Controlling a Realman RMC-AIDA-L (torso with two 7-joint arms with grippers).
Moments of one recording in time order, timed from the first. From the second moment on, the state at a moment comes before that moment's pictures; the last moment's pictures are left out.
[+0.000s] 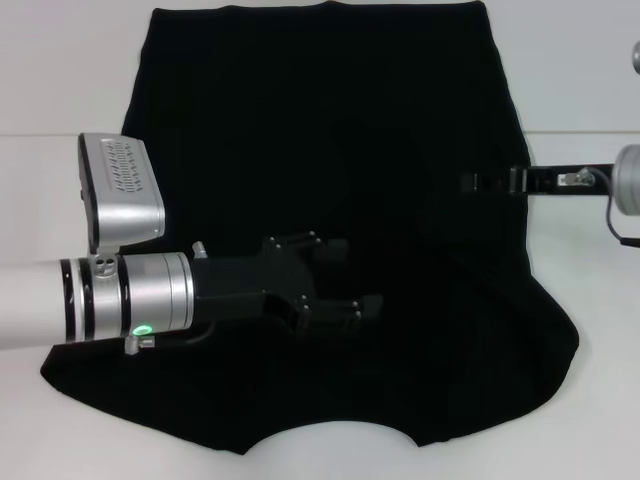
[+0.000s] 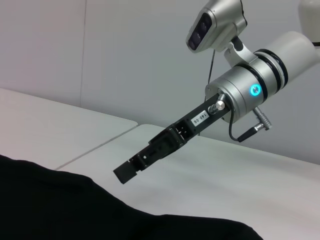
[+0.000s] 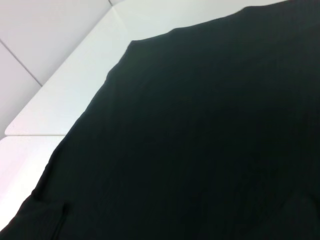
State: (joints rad) left arm -0.65 -2.16 0.76 0.54 1.95 1.38 -1.23; right arm 0.82 2.01 -0.67 -0.53 -2.25 -1.04 2.13
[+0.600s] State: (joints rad) left arm -0.55 -2.14 0.63 0.65 1.95 1.50 -1.41; right arm 0.71 1.99 -0.62 -0.53 -2.16 -1.19 2.02
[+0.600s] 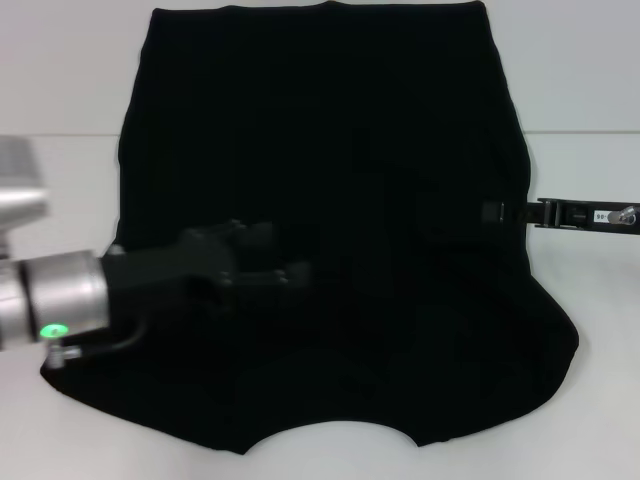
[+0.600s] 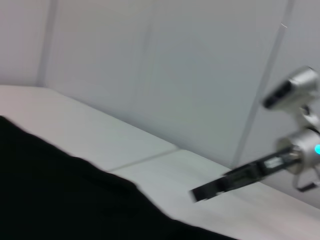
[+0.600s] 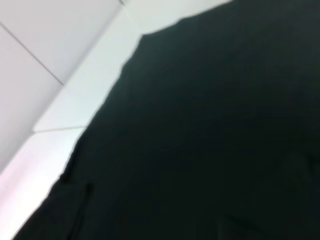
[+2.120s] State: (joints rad) left arm -0.30 -2.15 0.32 0.88 2.30 1.44 -1.30; right arm 0.81 2.09 -0.63 -0.52 -2.03 -1.15 1.81
